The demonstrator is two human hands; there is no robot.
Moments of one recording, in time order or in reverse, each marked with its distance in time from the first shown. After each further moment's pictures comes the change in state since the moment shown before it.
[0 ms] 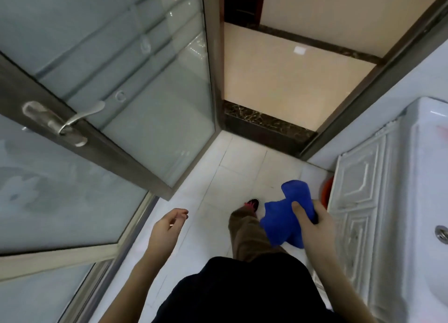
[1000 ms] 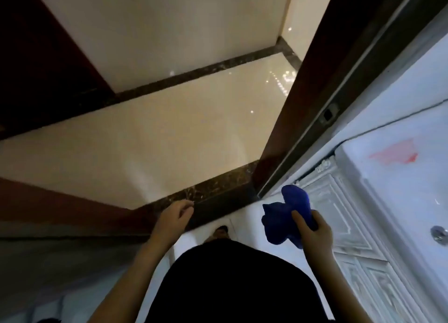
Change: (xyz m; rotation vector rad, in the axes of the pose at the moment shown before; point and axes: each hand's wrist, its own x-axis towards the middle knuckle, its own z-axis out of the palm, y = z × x) left_hand 0.543 0.486 0.198 0.680 -0.745 0.509; right_hand 0.441 -0.139 -0.008 0.244 0.672 0.321
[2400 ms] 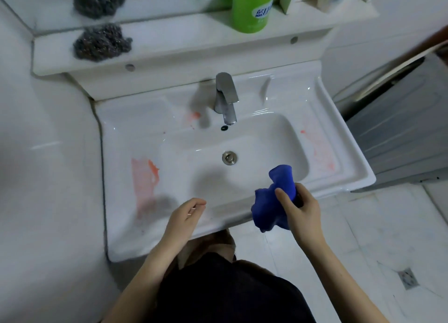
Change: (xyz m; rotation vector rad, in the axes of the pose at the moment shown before) left_hand 0.142 0.428 0.418 0.438 -1.047 0.682; right_hand 0.037 0.076 -0.307 0.529 1.192 0.428
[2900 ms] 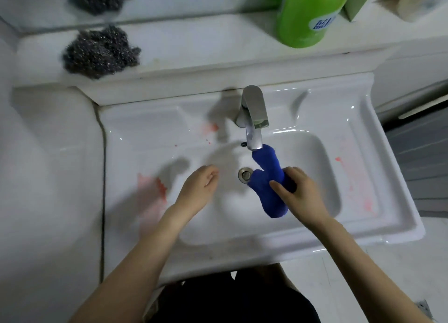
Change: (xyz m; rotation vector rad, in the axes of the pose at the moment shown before) left_hand 0.166 0.044 -0.029 0.224 0.056 0.065; right_hand 0.162 -0.028 0.064 -0.535 -0.351 -0.275
